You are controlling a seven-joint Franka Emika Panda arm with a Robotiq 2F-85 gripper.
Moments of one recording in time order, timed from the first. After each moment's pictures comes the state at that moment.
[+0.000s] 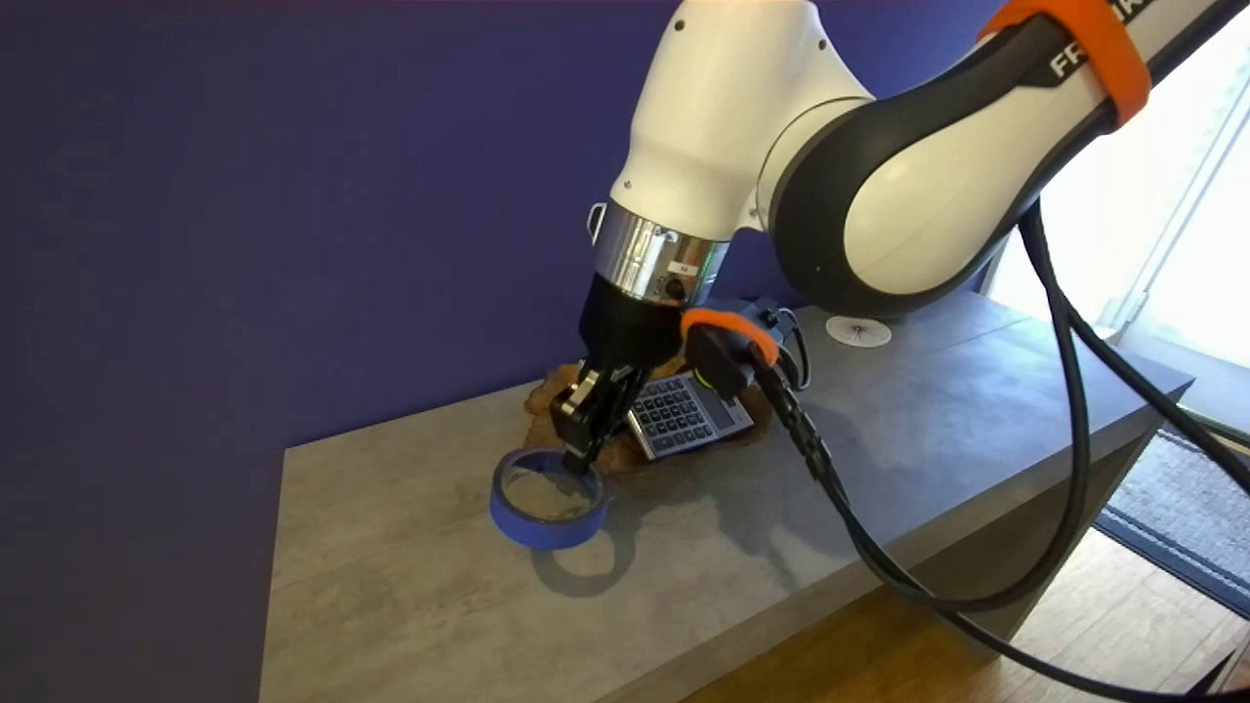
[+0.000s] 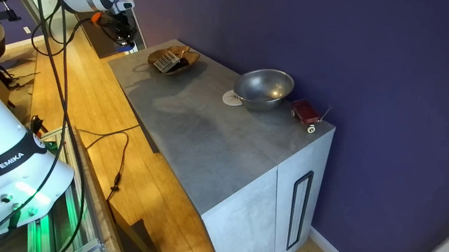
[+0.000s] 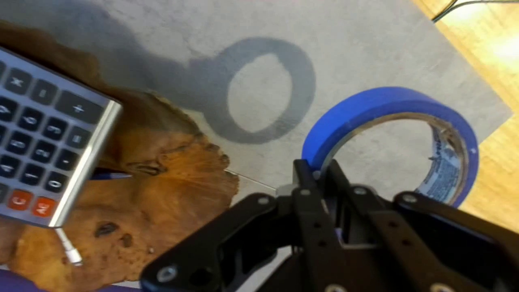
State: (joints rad) arm 0.78 0.75 0.17 -1.61 -0.08 2.70 0.43
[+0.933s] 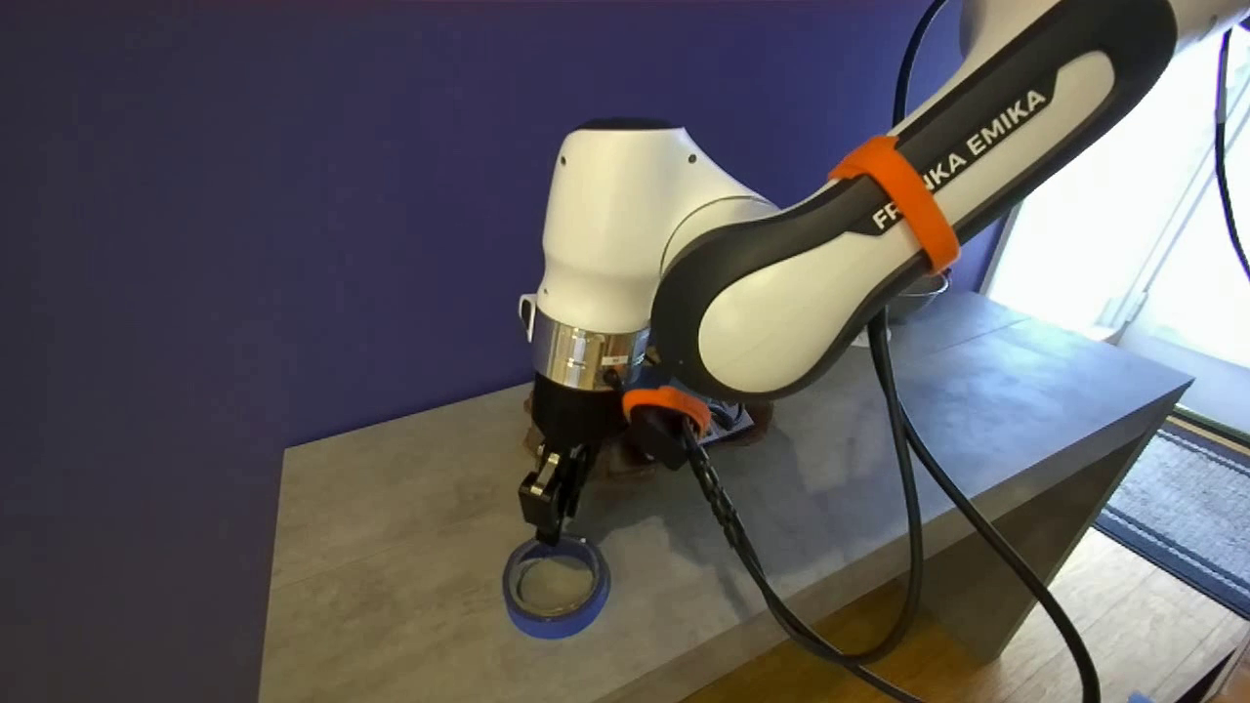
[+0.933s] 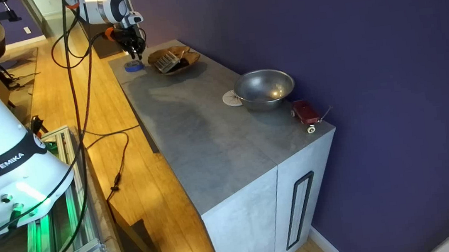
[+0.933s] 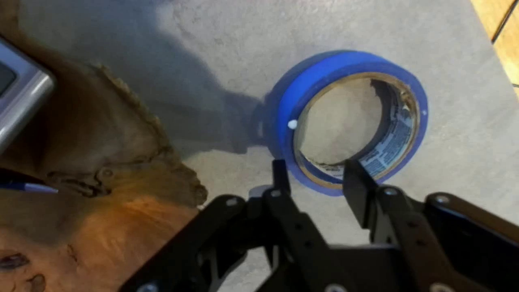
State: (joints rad) arm 0.83 1.03 0.15 -1.24 -0.08 2.47 0.25
